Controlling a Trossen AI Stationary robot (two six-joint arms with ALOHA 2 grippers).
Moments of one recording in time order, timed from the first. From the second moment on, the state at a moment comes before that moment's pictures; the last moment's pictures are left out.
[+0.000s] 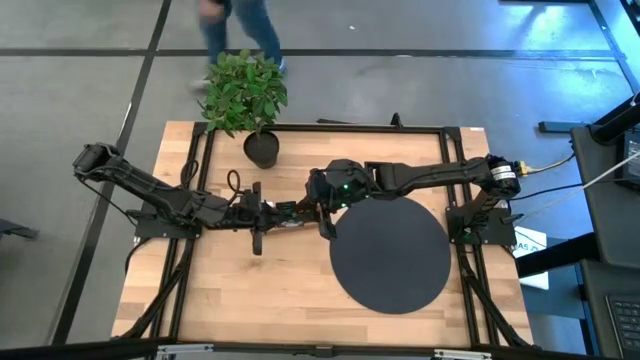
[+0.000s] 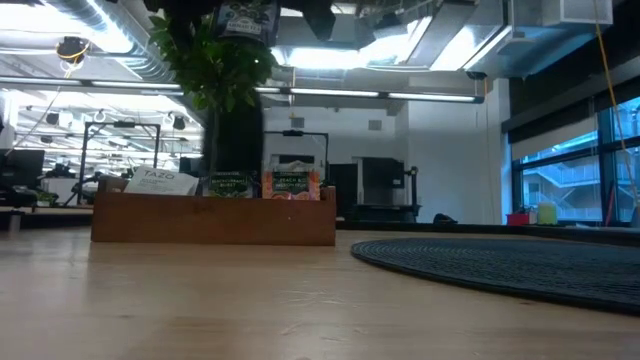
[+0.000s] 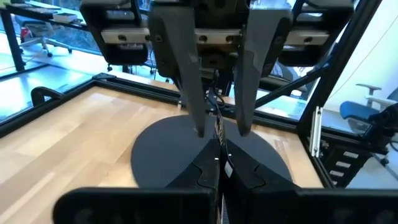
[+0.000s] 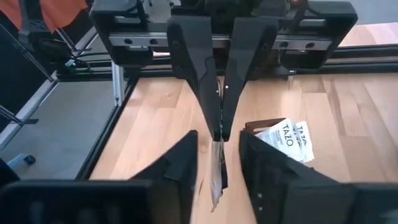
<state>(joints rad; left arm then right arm) -0.35 1.03 0.56 0.35 -0.48 -0.27 0.04 1.76 1.52 -0.23 -0.21 0.10</state>
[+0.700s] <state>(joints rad) -0.35 1.02 0.56 0.38 -0.47 -0.23 0.04 1.76 1.52 -0.23 -0.23 0.10</state>
